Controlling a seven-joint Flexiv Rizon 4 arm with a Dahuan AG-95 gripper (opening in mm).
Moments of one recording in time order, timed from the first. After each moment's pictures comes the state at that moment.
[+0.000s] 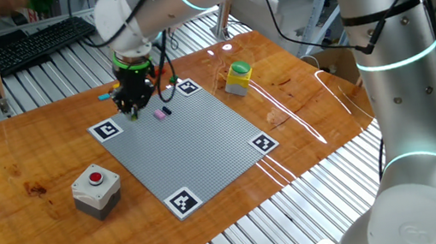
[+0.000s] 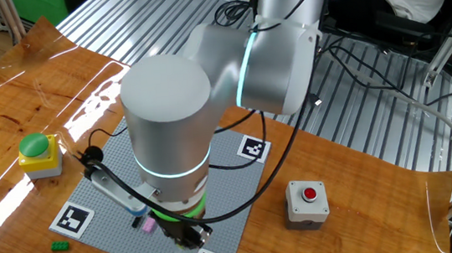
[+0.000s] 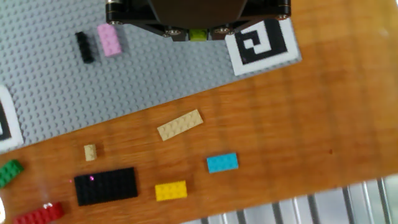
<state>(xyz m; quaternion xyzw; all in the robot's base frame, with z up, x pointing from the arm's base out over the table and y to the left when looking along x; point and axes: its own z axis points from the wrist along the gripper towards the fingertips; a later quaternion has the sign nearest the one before) 0.679 0.054 0.024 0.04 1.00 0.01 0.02</state>
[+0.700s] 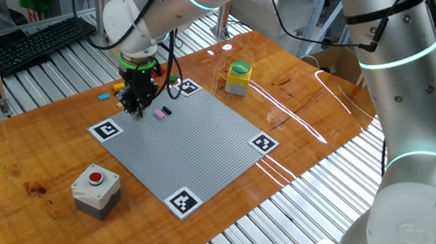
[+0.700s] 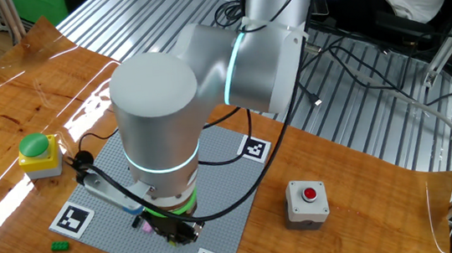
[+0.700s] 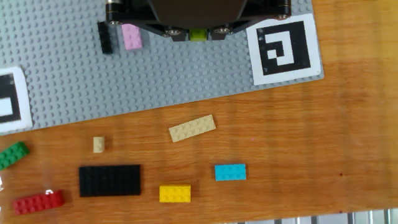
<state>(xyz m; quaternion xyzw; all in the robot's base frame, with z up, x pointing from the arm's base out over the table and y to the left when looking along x) 0.681 0.044 0.020 -0.01 1.00 0.00 0.02</state>
